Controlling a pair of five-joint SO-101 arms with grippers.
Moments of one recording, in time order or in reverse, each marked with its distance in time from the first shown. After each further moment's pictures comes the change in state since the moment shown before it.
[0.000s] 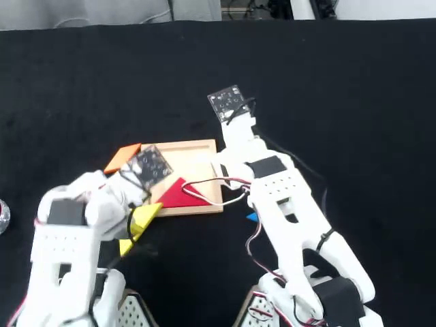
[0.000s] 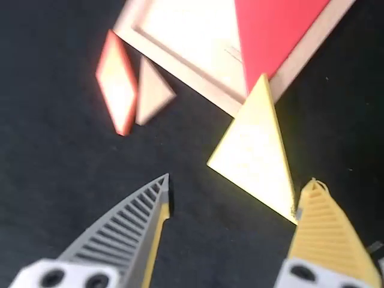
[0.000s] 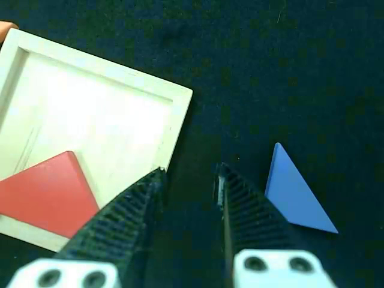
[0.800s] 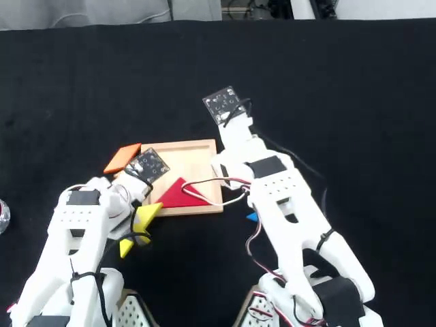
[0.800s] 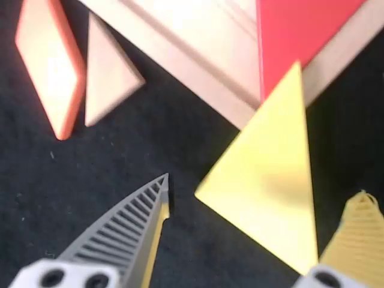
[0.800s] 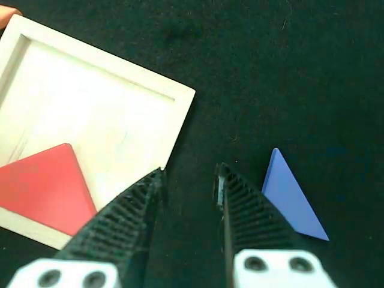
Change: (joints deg) left arm -2.8 16.4 13.7 -27.3 2.5; right arm 0.0 0.0 0.0 0.0 4.0
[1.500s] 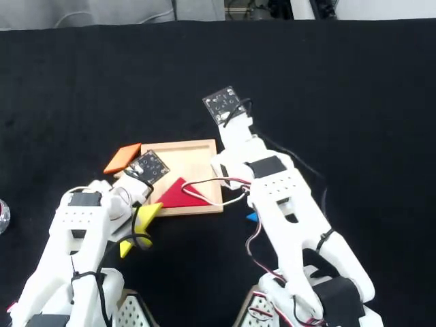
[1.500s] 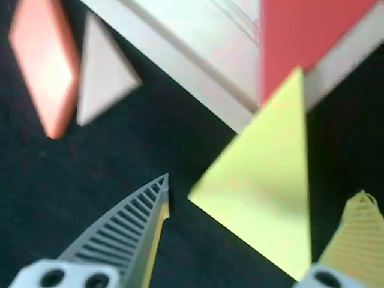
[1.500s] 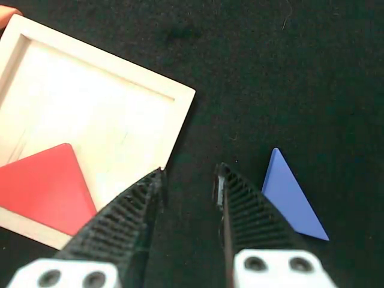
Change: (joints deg) left arm 0.3 0.4 1.3 0.6 1.0; right arm 0.0 0.0 0.0 0.0 0.0
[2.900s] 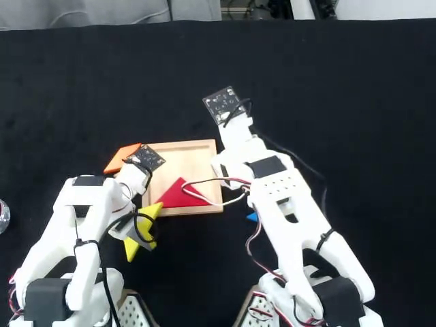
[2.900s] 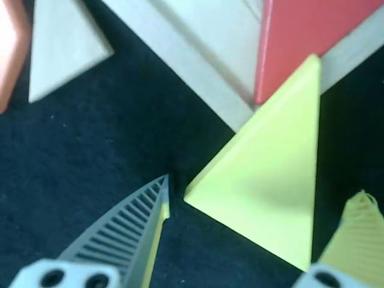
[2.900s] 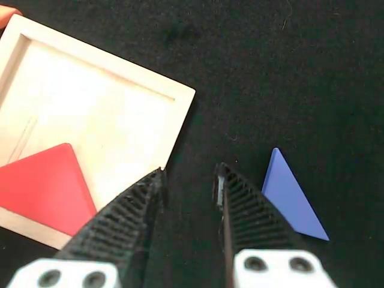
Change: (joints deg) left arm -0.5 14.8 -7.9 4.1 6.8; right arm 0.0 0.0 0.0 0.0 0.0
